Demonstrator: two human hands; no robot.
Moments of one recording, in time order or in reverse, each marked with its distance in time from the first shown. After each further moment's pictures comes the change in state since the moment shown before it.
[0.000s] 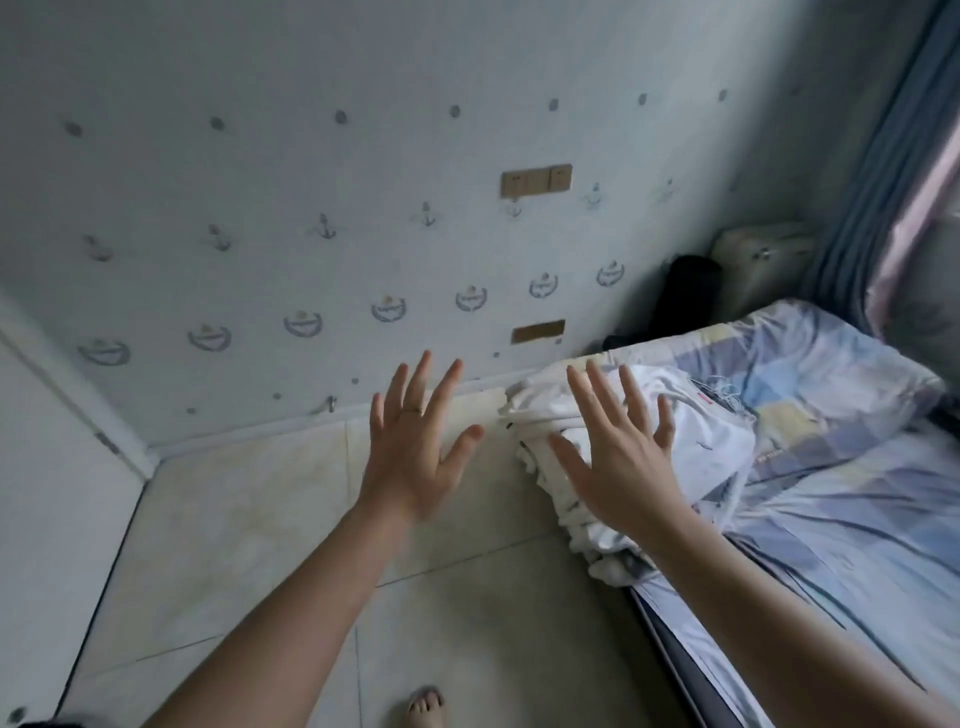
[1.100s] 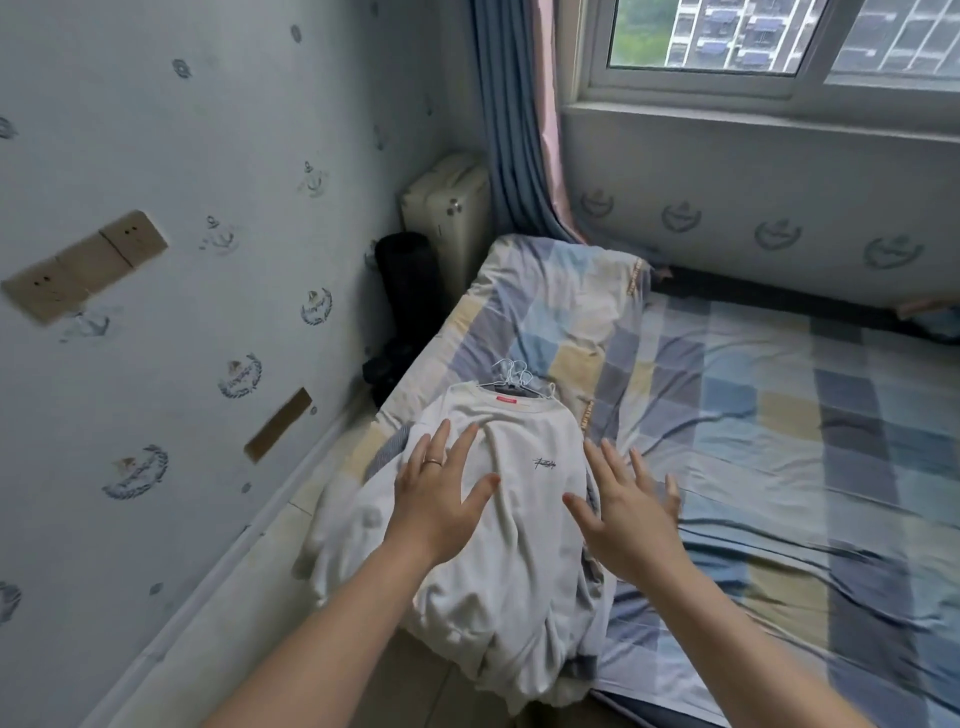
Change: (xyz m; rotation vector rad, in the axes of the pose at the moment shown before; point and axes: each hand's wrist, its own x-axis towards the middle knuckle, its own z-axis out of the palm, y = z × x) left_hand 0.434 0.131 0.382 -0.179 -0.732 0.459; right_hand 0.194 0.355 0.115 -0.033 -0.115 1.064
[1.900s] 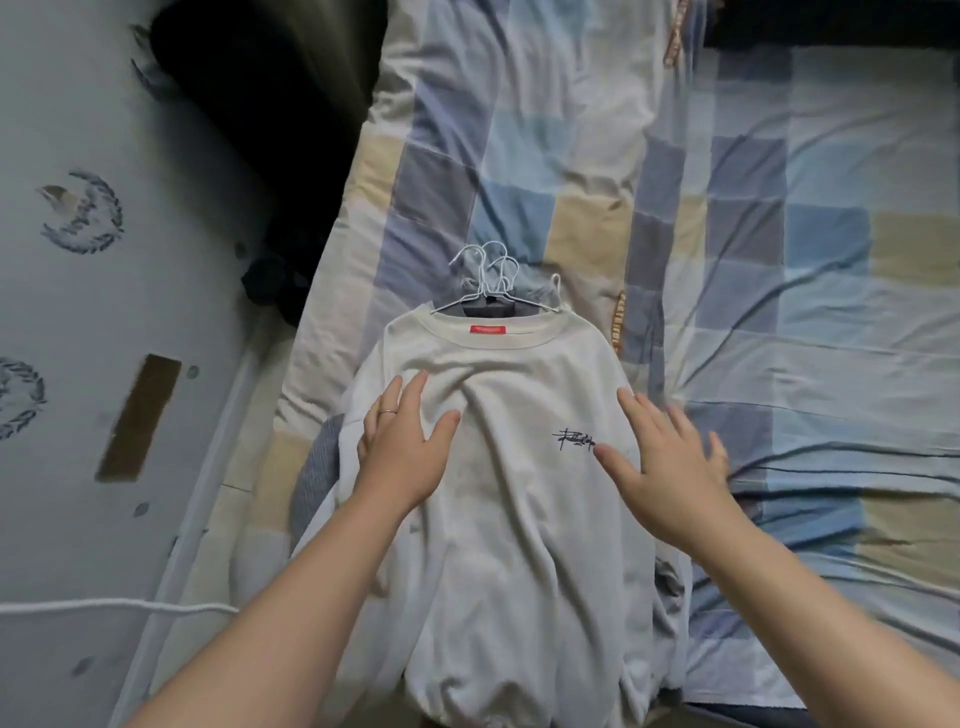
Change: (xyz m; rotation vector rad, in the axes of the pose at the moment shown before) left_hand 0.354 -0.161 0.168 -0.074 -0.315 -0.310; right_hand 0.307 0.051 0.178 0.113 -0.334 0.356
